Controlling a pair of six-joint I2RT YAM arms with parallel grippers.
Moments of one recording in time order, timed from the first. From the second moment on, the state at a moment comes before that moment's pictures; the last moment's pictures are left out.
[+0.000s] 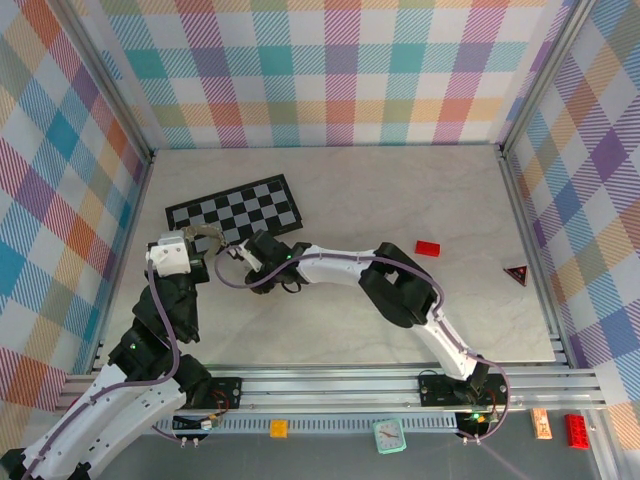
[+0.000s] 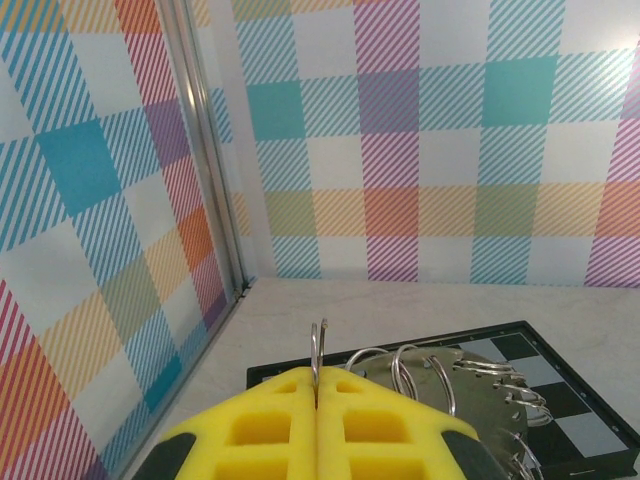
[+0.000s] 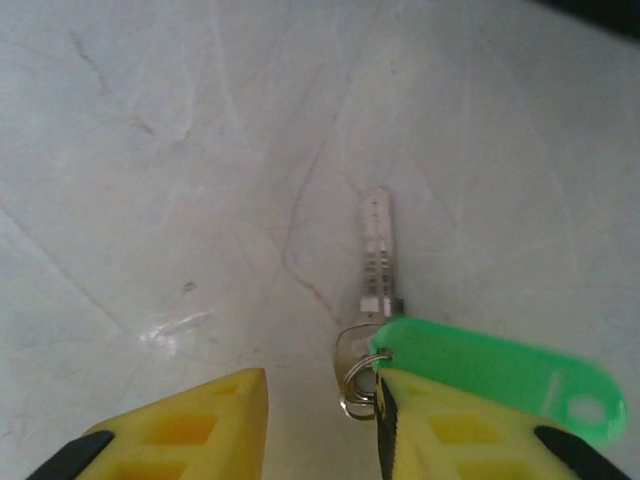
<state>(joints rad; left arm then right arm) -0.67 0.40 0.56 -0.14 -0.92 0.11 1.04 2.29 1.70 -0.33 -0.06 0.13</state>
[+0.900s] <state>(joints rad) -0.66 0.71 0.56 -0.07 -0.42 0.13 1.03 1.67 0.93 -0.44 0.14 0.36</state>
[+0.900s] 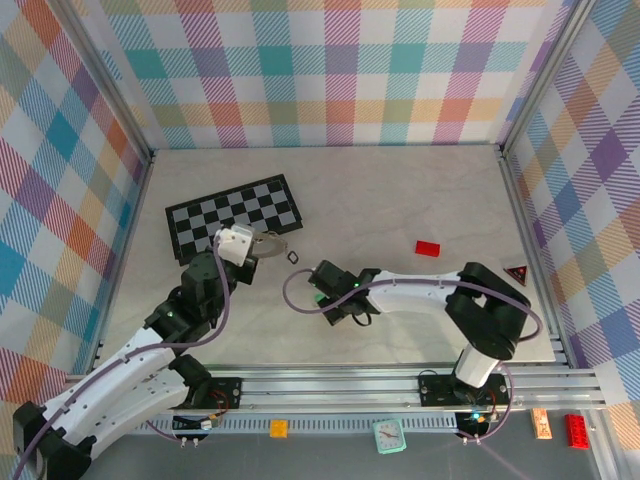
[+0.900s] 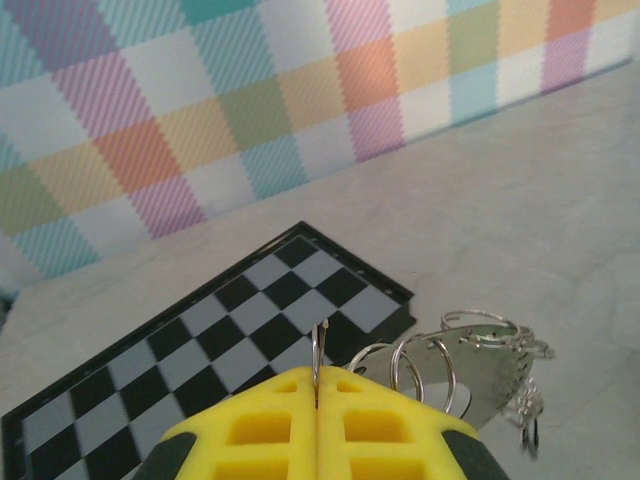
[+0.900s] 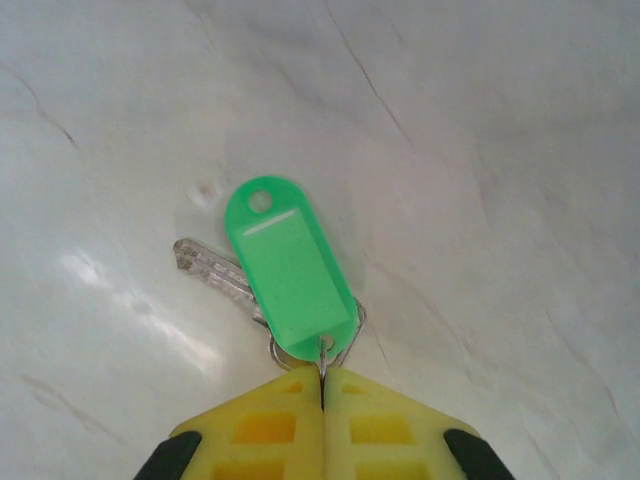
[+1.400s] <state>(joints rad) -0.66 0.85 0.56 -0.02 -0.19 0.17 0.88 1.54 0.82 -0.47 -0.05 0.41</state>
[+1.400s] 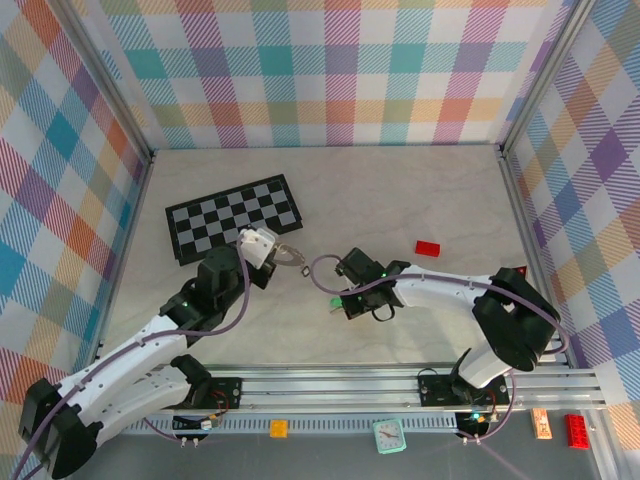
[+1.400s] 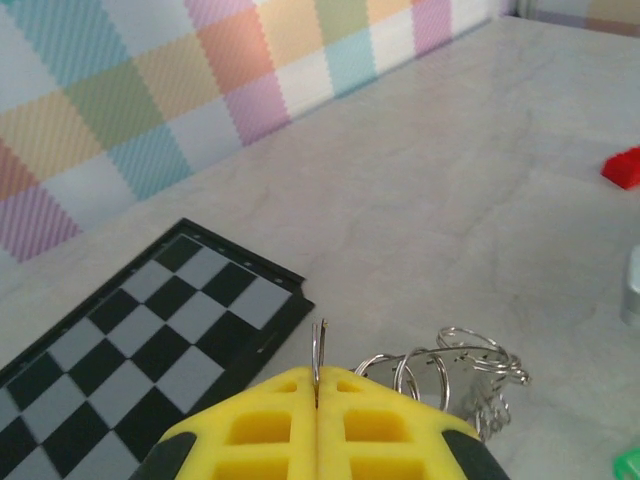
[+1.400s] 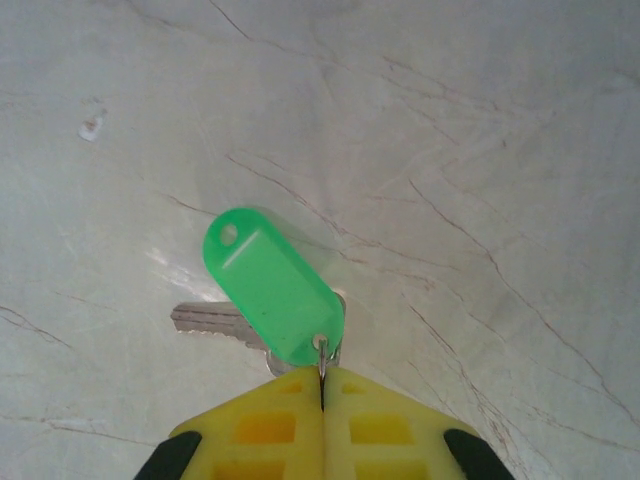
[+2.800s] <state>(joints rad) -0.67 0.94 0.55 -0.08 0.21 0.19 0.75 1.19 0.69 -0.48 -0.06 0.36</state>
